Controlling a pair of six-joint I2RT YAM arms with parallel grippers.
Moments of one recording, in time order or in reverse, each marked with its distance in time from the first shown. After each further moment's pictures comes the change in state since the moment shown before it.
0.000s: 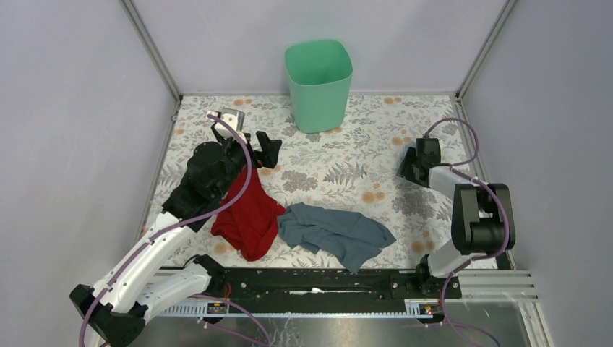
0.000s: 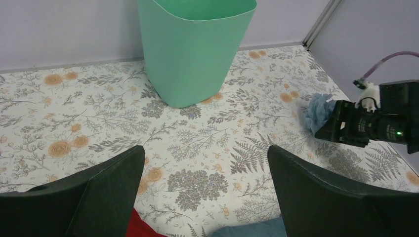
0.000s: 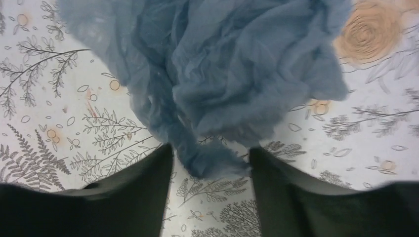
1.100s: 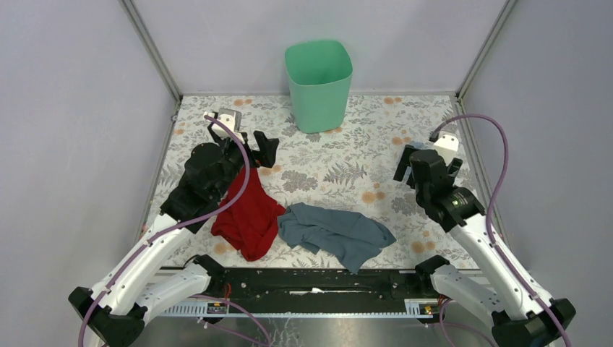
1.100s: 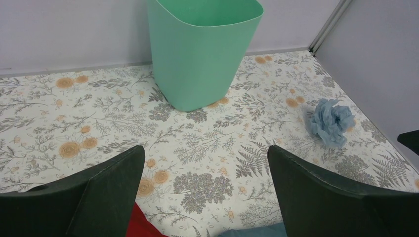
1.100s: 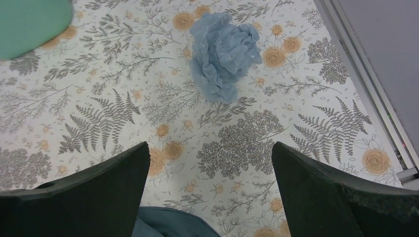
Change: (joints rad) left arm 0.000 -0.015 0.000 0.000 -0.027 0.012; right arm 0.446 -0.710 0.123 -0.588 0.491 0.082
